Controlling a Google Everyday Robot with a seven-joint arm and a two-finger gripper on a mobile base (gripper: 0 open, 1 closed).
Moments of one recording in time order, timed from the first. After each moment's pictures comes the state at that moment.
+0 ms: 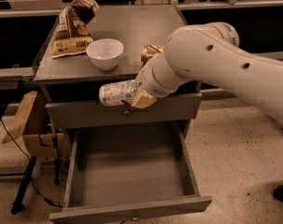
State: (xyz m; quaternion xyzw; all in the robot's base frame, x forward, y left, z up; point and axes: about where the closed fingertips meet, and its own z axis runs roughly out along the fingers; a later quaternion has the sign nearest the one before) arm 0.576 -0.002 0.850 -0.65 0.68 -0.03 0.35
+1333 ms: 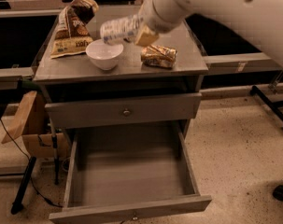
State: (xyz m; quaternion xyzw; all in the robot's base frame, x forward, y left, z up) arm 0.665 -0.016 0.997 -0.64 0.63 -0.15 0.42
